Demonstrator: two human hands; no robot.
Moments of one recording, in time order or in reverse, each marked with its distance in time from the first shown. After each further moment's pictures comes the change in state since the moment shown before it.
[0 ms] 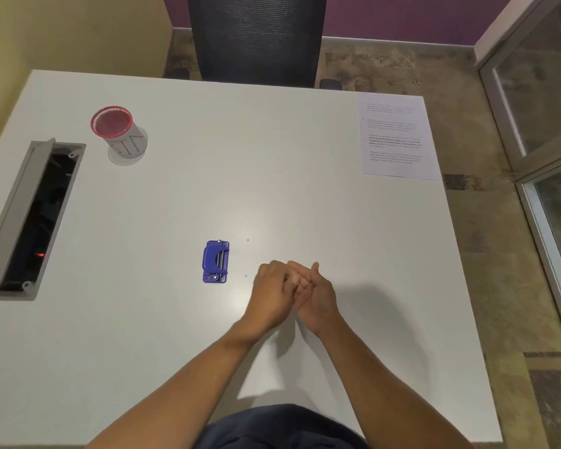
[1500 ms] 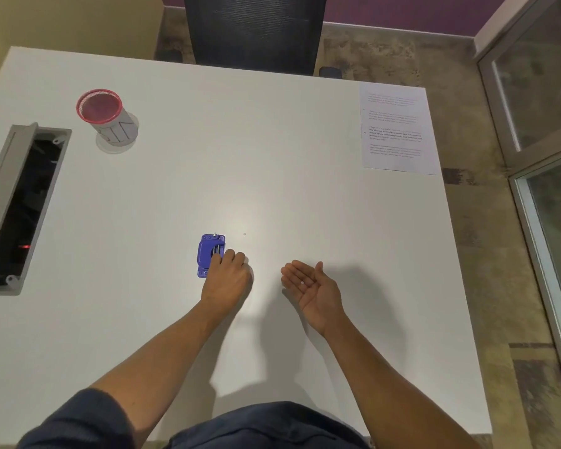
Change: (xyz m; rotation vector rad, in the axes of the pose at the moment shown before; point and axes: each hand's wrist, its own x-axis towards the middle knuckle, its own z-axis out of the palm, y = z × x) left_hand 0.016 -0.067 -0.041 1.172 -0.131 0.186; right_hand 0.002 -0.002 -0.011 0.141 0.004 0.034
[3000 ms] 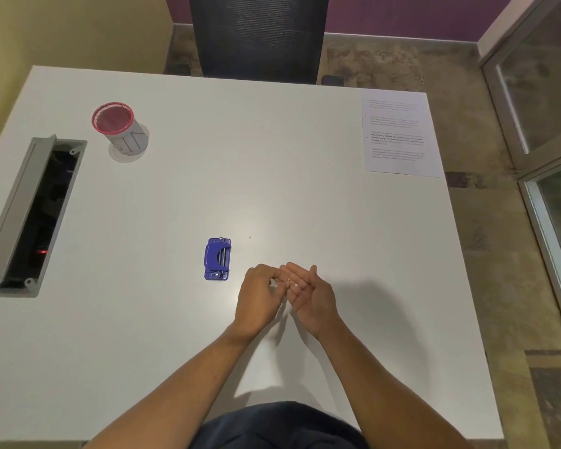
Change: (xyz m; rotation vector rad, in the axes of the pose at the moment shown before) left_hand -0.010 0.054 -0.020 -1.110 0.107 -0.357; right_hand 0.001 0.014 0.006 -0.025 -0.063 0.003
